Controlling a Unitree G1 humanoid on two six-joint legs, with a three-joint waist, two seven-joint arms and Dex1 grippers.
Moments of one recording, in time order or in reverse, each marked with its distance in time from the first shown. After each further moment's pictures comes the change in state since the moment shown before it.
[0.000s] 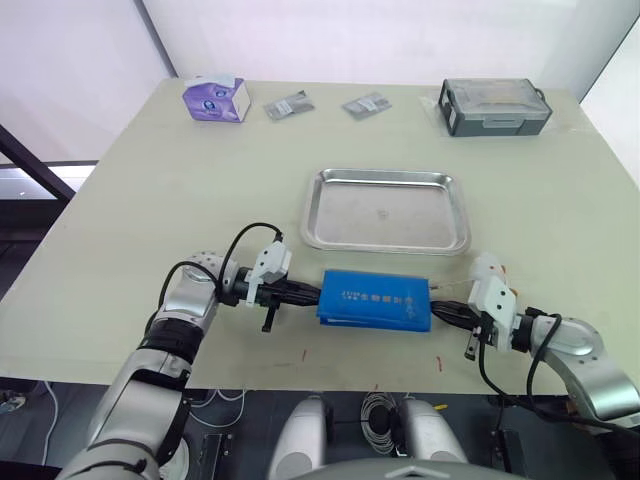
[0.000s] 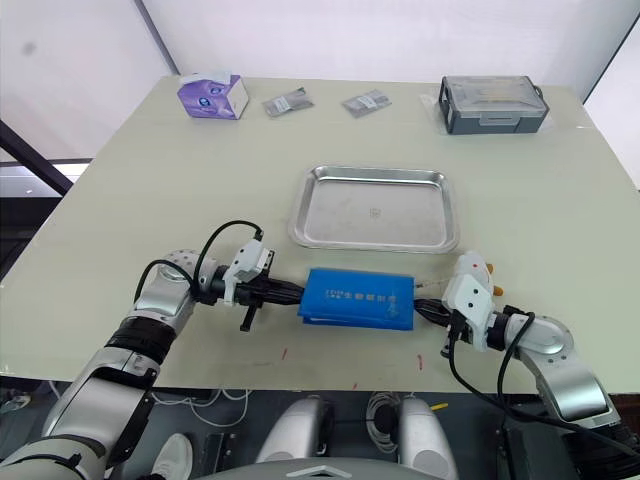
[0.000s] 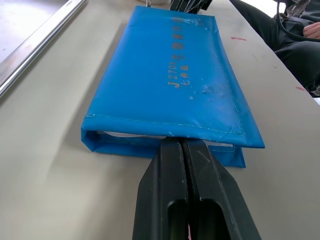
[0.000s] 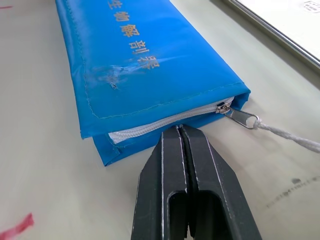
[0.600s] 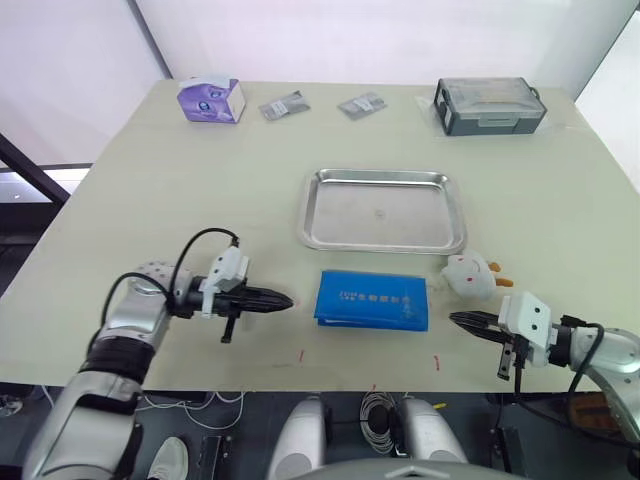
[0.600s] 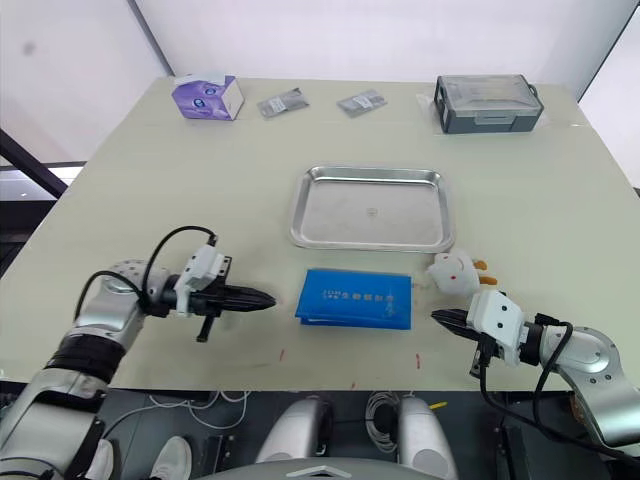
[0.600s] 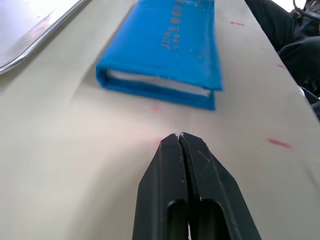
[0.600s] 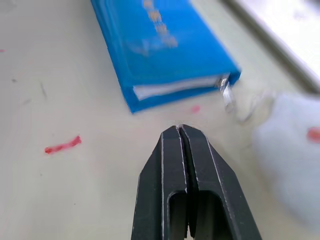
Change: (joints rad) left arm 0.146 0.232 0.062 -0.124 -0.147 0.015 -0.001; right arm 0.140 -0.122 -0.114 -0.112 -0.003 -0.170 0.074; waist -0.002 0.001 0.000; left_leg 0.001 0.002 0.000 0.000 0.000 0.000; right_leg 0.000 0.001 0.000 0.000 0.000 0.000
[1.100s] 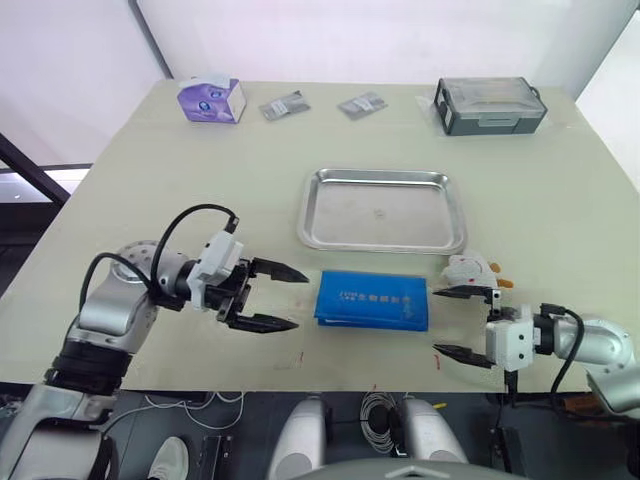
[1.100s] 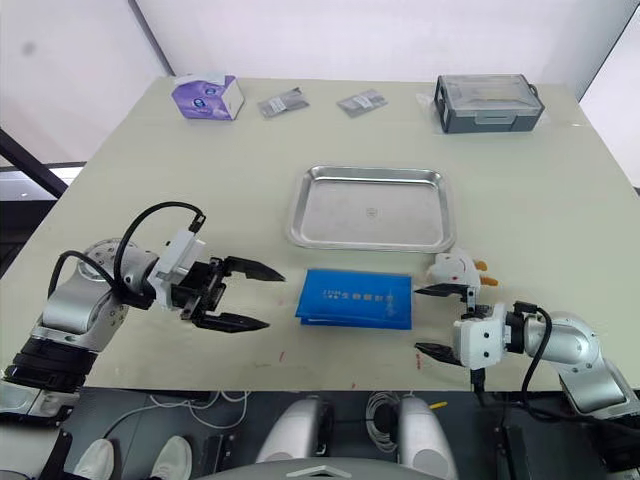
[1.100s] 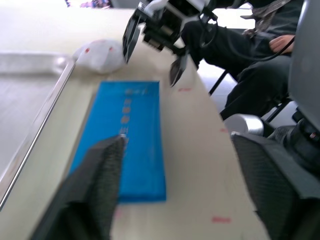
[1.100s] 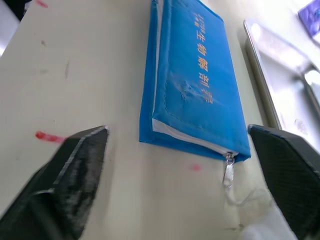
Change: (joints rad) left arm 0.065 0.059 0.063 -0.477 -0.169 0.219 0.006; right arm -0.208 0.008 0.149 0.292 -0.209 -0.612 0.059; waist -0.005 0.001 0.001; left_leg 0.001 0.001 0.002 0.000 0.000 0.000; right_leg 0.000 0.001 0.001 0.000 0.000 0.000
